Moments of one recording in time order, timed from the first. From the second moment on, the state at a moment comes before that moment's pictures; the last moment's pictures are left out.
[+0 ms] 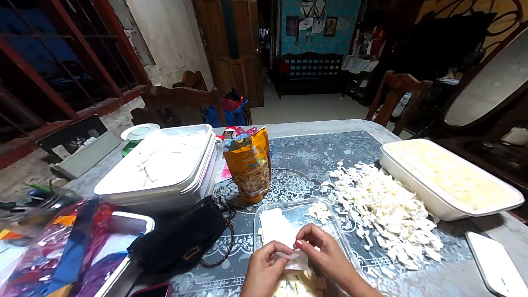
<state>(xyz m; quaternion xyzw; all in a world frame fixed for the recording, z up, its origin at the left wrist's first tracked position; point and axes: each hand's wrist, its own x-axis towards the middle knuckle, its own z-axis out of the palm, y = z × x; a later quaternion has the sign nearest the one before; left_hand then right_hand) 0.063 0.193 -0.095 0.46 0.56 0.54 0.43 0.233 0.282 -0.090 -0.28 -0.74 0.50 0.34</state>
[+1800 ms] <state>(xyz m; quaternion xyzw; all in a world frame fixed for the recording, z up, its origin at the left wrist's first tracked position) 0.056 0.203 -0.130 0.75 0.57 0.34 0.02 0.248 0.310 -0.083 -0.32 -0.90 0.27 0.12</state>
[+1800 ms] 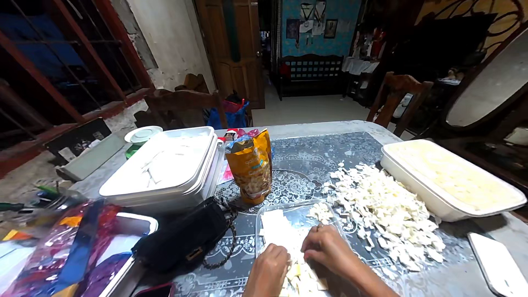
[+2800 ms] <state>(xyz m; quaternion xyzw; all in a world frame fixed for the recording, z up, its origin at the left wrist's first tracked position) 0.063 0.192 -0.115 0.69 0.62 0.37 0.08 0.251 0.315 -0.068 -0.41 -0.83 0.36 0.13</state>
